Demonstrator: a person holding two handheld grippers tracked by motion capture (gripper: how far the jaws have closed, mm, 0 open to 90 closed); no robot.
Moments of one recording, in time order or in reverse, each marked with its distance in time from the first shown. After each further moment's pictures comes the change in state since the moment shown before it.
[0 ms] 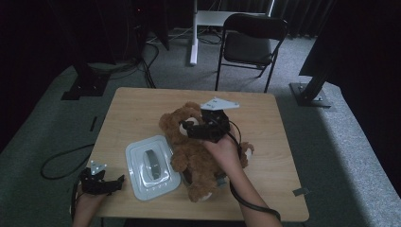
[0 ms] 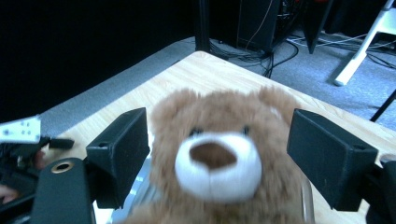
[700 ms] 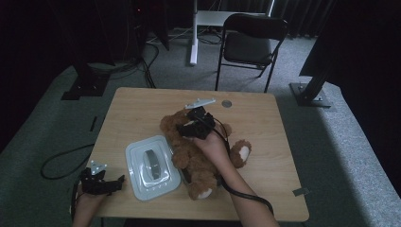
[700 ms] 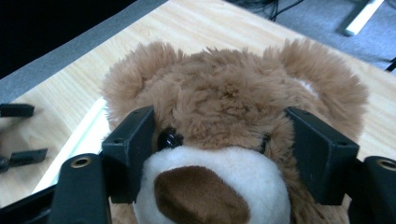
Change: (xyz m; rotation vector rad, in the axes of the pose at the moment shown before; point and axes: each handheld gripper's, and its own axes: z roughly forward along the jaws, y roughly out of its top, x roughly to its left) left arm 0.000 0.000 0.000 -0.001 -0.004 0.002; right arm -0.010 -0.019 0.072 0.230 -0.012 0.001
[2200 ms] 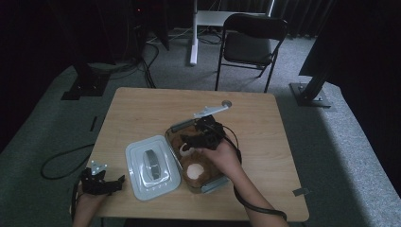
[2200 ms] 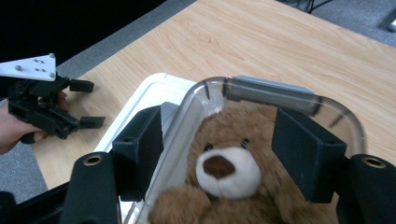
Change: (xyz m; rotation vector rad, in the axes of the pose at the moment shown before) left arm -0.001 0.000 0.000 -0.001 -0.002 0.005; right arm 0.007 -0.019 -0.055 -0.002 0.116 -0.022
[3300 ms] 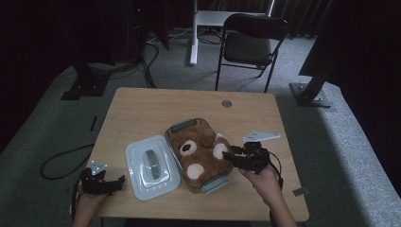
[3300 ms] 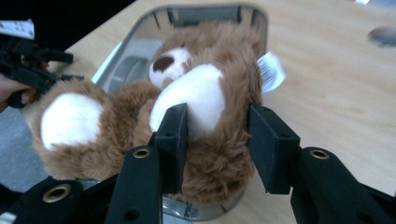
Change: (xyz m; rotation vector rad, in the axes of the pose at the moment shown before) left arm 0.000 0.000 0.000 0.001 0.001 0.000; right arm -0.044 -0.099 -0.067 -0.020 -0.021 0.122
